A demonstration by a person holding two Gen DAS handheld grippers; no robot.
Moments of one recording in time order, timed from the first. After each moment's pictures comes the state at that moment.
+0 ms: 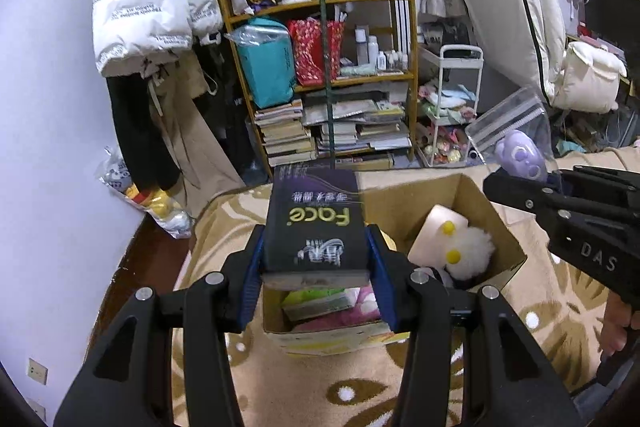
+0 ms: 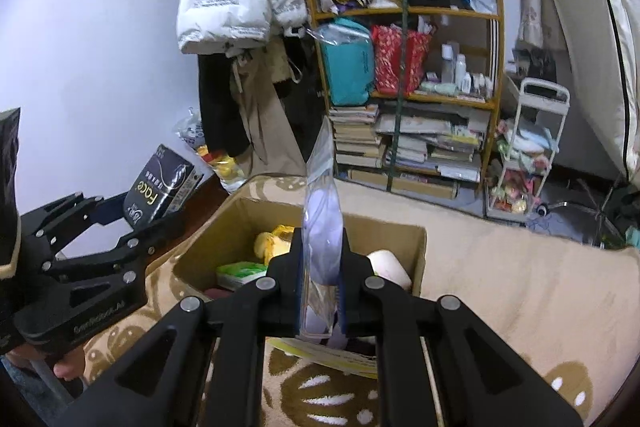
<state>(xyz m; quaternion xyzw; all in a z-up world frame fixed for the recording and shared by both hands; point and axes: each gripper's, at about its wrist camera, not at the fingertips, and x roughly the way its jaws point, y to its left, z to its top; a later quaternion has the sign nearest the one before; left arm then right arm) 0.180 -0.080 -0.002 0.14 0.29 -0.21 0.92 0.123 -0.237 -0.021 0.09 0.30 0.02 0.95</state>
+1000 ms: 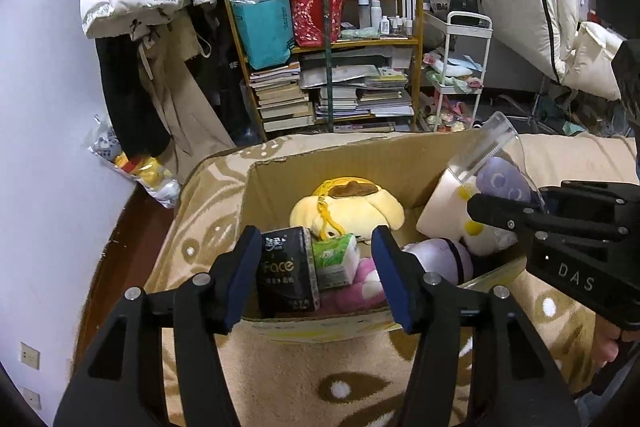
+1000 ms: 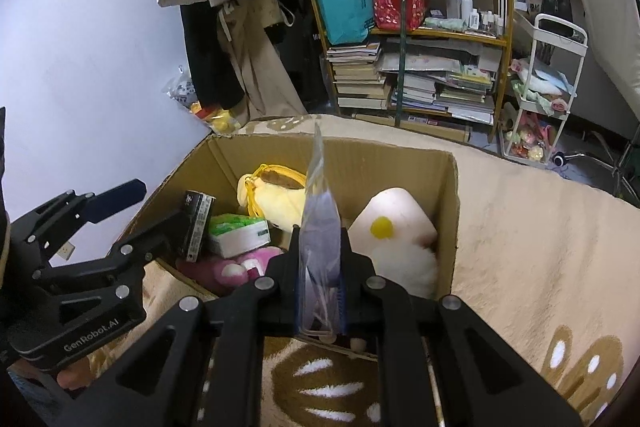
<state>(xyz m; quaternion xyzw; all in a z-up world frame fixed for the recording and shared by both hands) 0.199 -0.087 -0.048 0.15 0.34 -0.20 0.91 0.153 -0.240 -0.082 0.11 0.38 0.04 0.92</state>
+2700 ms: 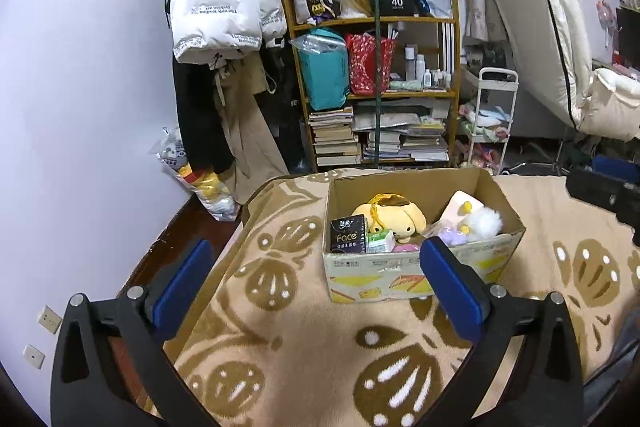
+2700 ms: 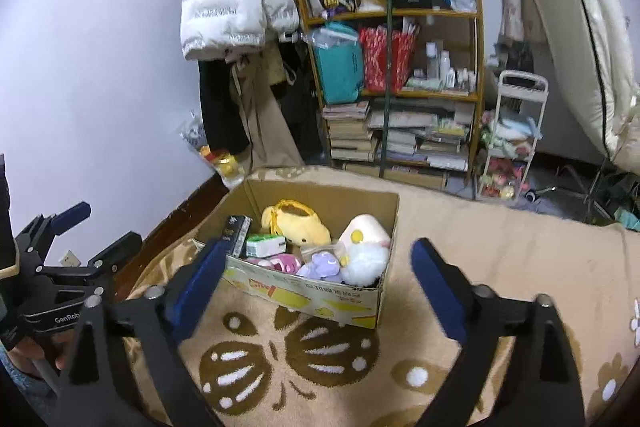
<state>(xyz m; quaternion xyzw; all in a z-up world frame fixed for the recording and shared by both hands) 0.094 -0.013 0.021 0.11 0.26 -0.12 0.95 0.032 -0.237 0.012 0.09 0.28 0.01 0.96</state>
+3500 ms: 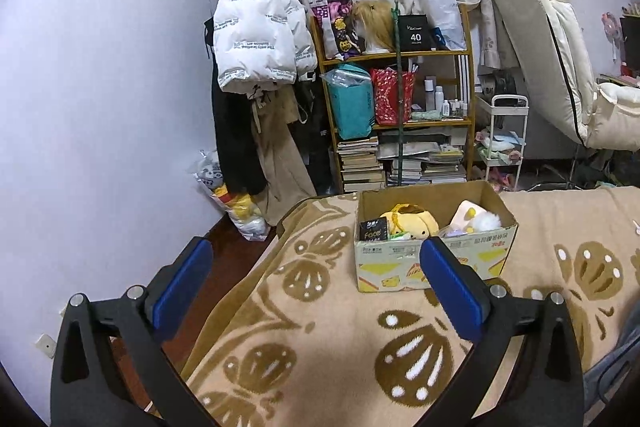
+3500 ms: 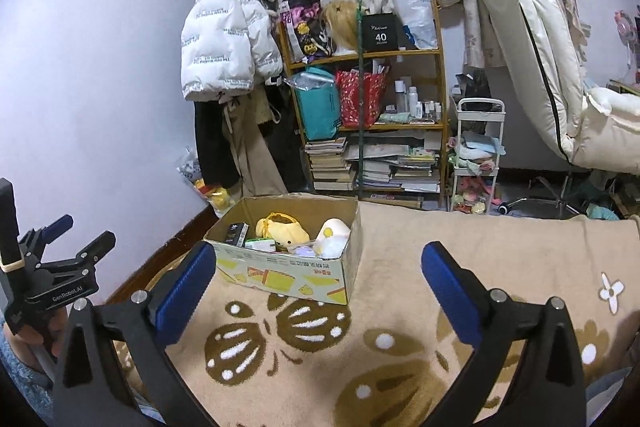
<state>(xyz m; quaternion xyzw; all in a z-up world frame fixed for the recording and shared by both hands) 0.014 0.018 0.041 0.10 0.20 -0.08 0.97 -0.078 -0.257 0.031 0.11 0.21 -0.02 0.97</state>
